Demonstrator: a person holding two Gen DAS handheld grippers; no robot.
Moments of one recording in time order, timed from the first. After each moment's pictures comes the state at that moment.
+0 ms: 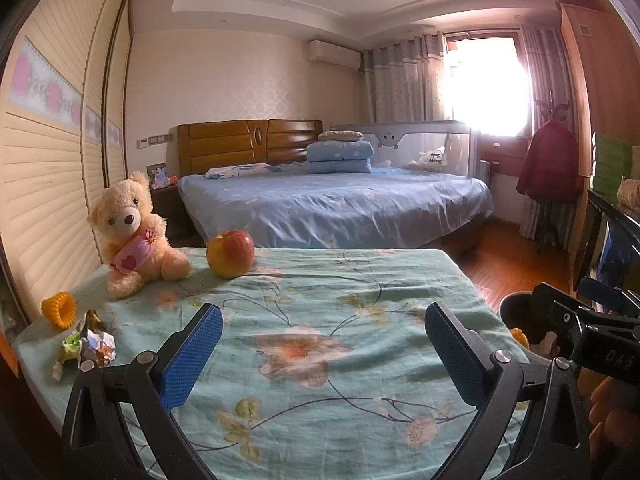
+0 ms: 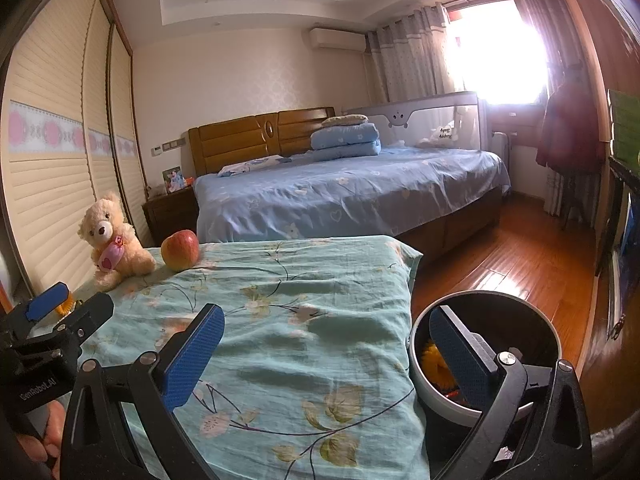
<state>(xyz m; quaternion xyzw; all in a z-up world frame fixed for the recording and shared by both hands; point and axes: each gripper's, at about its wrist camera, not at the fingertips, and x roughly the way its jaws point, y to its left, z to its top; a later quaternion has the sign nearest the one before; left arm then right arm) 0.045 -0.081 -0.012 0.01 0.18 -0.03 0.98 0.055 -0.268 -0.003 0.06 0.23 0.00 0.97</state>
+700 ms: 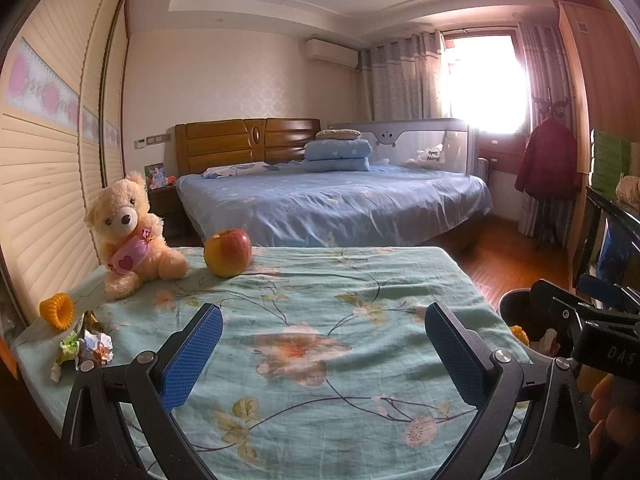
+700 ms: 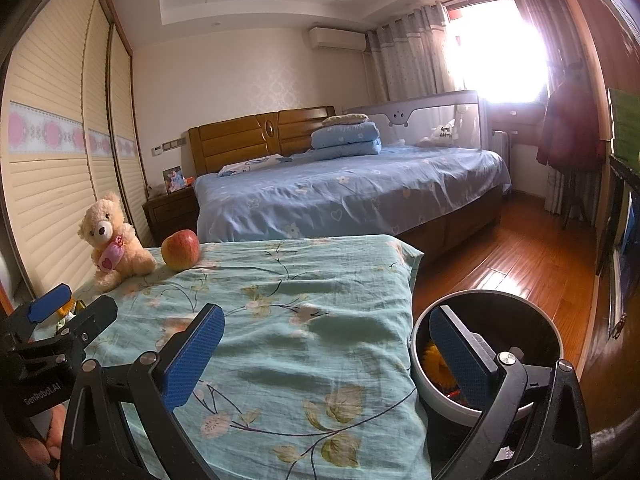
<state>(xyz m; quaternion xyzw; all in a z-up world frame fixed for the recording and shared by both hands) 0.047 -0.079 -0.013 0.01 0.18 -0.03 0.98 0.055 -0.268 -0.003 0.06 0.24 0.00 0.97</state>
